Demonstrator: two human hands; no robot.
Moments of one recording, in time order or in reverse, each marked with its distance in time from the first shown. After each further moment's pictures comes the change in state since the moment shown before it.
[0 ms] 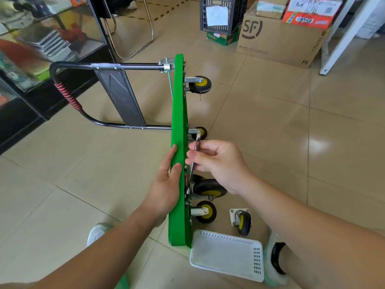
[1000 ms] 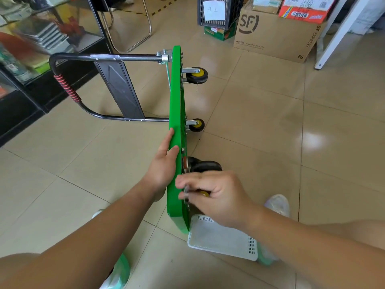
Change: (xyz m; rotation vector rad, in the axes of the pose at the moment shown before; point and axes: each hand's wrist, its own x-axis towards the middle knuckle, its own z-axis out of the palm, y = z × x) left_hand -0.008 0.009 0.001 -0.021 -0.025 -0.031; right_hand -0.097 0.040 0.010 -0.418 -0.121 -0.532
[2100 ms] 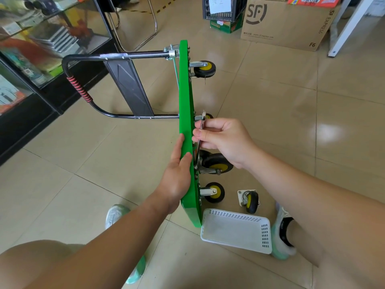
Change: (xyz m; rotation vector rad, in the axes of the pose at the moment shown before) left_hand -0.035 -0.014 0.005 -0.022 -0.002 -0.037; right_hand 0.083 0.012 -0.020 0.410 0.109 0.521
